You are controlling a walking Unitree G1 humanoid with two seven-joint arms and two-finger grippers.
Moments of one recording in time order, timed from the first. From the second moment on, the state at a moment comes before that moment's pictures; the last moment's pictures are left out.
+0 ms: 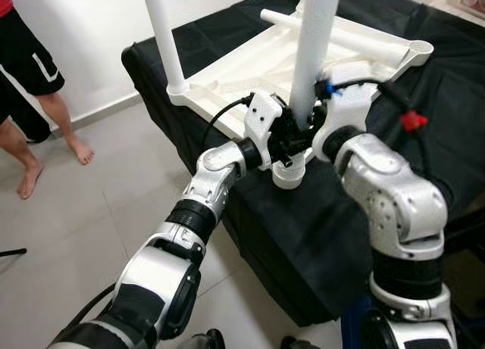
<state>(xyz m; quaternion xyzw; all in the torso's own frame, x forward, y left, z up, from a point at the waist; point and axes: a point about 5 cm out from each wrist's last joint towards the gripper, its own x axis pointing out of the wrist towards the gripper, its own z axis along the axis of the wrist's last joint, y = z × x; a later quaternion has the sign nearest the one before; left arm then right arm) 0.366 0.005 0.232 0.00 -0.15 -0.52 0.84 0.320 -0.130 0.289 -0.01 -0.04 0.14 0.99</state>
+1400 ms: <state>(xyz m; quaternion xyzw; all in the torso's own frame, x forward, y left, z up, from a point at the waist) 0.360 0.004 0.225 0.00 -0.16 -0.52 0.84 0.288 -0.202 0.379 -0.04 -0.18 0.41 0.89</state>
